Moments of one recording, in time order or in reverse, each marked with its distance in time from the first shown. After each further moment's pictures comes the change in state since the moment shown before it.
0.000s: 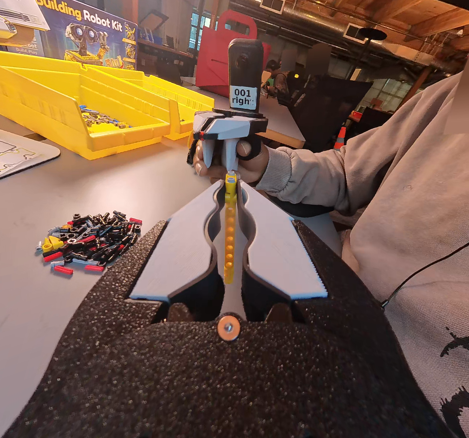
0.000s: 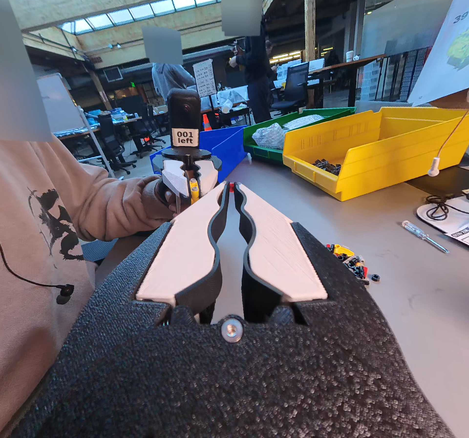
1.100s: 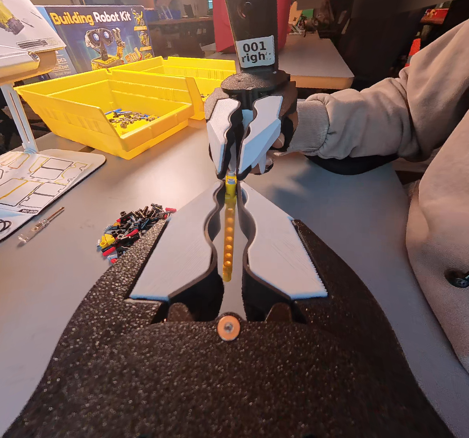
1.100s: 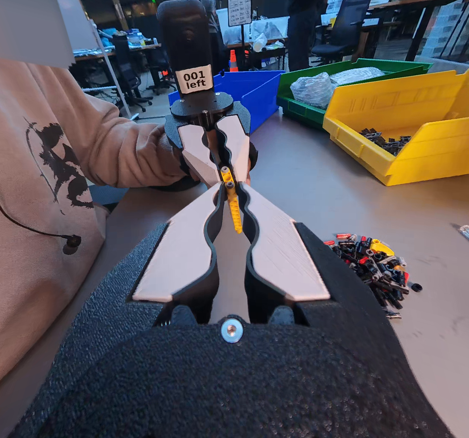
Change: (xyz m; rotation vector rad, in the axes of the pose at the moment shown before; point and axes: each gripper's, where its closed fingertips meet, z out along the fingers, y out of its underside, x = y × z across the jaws) left arm -0.008 0.023 0.005 -0.150 -0.131 0.291; right arm -0.031 0.042 0.022 -0.229 -0.129 -0.100
